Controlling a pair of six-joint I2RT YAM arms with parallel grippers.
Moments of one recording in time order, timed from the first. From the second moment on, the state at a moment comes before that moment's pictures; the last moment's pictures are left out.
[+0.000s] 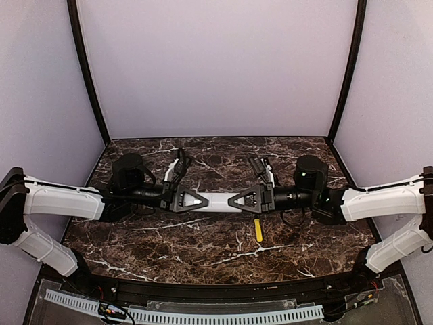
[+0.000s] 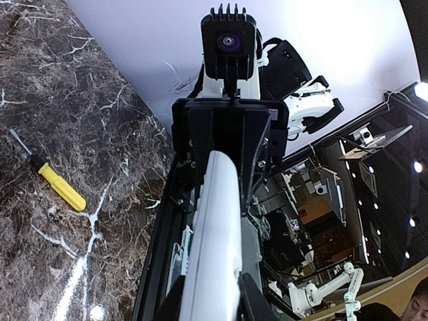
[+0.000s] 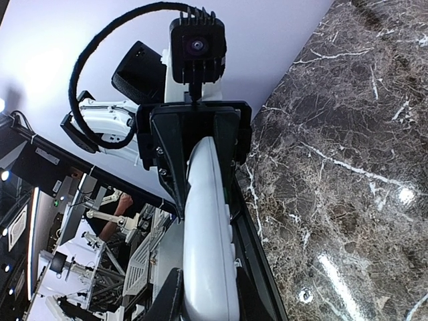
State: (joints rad) left arm -0.78 1.39 0.64 0.61 0.87 -0.89; right arm 0.90 1.34 0.64 0.58 -0.66 0.91
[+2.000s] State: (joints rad) left arm -0.70 1.42 1.07 0.00 0.53 -0.53; right arm 0.88 1.25 0.97 0.16 -0.31 0.60
